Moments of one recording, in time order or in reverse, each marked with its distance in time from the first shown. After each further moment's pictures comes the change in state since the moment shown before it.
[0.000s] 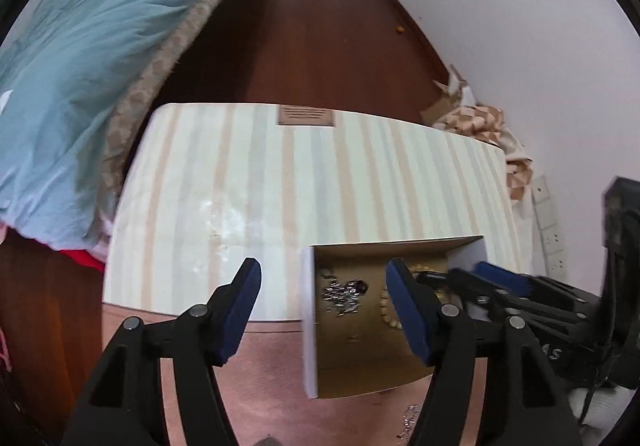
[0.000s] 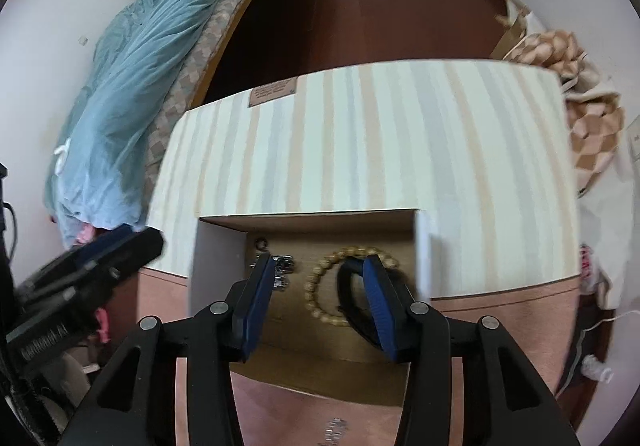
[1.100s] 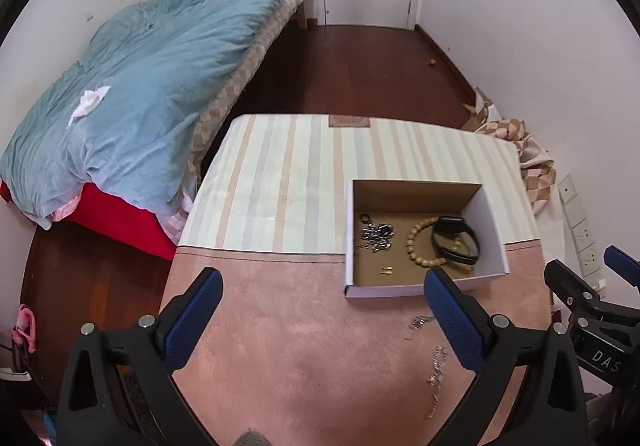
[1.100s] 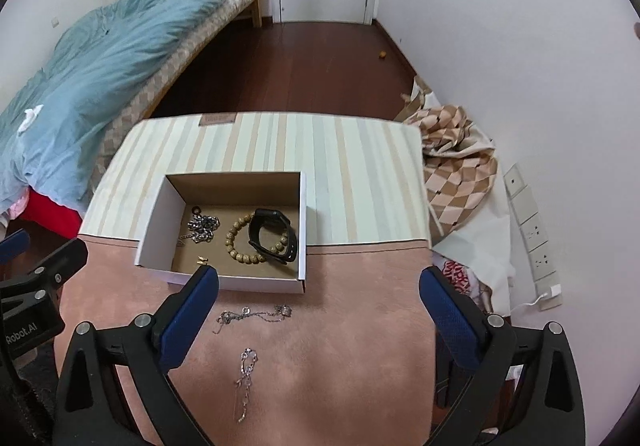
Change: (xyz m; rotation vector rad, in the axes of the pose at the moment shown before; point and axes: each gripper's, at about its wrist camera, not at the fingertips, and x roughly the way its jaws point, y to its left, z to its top) left arm -0.090 -0.017 -0.101 0.010 -0.185 0.185; right arm -0.123 0.023 -0.105 -0.103 -0.263 -0.380
